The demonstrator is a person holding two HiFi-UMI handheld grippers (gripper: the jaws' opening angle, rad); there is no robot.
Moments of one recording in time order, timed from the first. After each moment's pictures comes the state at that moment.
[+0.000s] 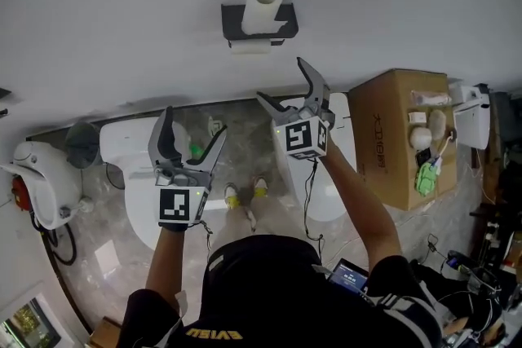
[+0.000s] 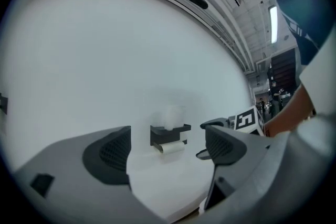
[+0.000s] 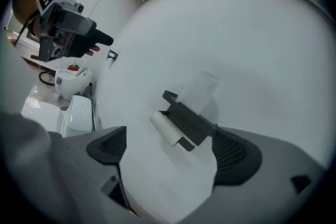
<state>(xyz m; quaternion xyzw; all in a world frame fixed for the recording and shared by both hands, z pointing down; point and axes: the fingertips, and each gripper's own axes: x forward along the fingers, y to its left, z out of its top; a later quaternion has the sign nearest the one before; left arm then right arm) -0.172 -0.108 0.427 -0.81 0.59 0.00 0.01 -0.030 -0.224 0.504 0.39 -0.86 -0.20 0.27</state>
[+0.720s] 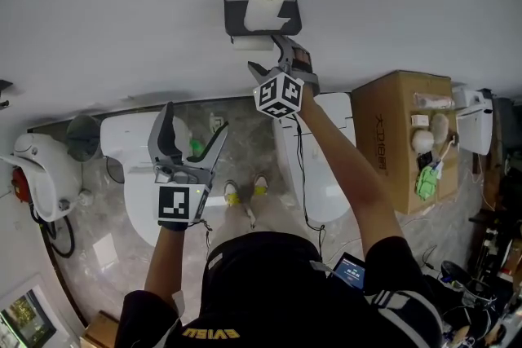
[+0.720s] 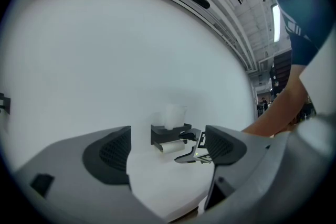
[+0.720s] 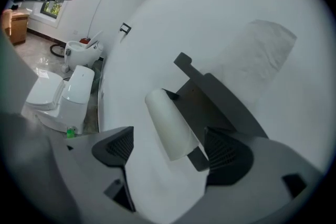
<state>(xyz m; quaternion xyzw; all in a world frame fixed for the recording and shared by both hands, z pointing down) -0.166 -0.108 0.420 -0.80 0.59 0.01 0.01 -0.074 -0.306 0.566 0.34 -0.82 -0.25 0.38</state>
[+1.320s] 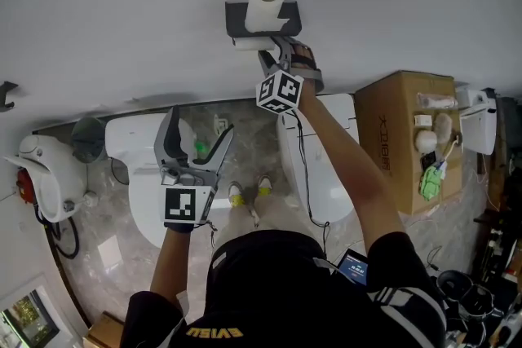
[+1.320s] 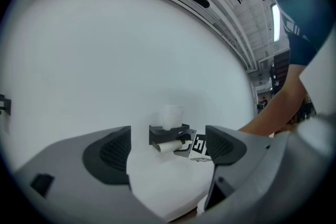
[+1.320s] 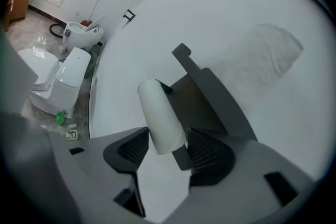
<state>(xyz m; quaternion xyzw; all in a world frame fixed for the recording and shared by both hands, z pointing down) -0.159 -0.102 0.416 -0.80 0.60 0.01 -0.01 -0.065 -0.323 0.563 0.36 -0.78 -0.31 0.41</state>
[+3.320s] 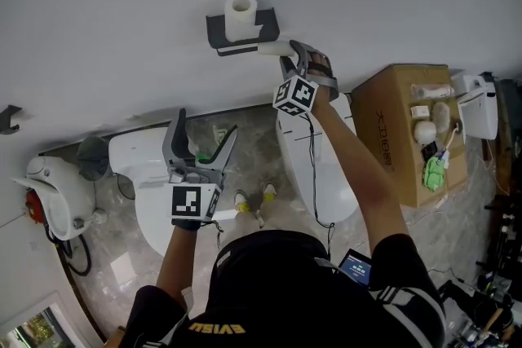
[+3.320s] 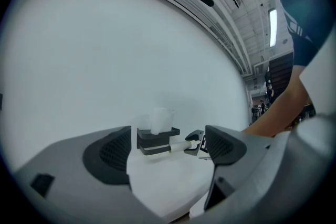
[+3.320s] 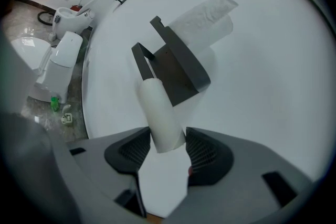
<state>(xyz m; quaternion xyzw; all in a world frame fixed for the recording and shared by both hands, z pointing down) -0.126 -0.113 0.421 -0.82 0.57 0.00 0.00 0.040 -0.336 0.562 0.43 -0.72 -0.29 0.46</state>
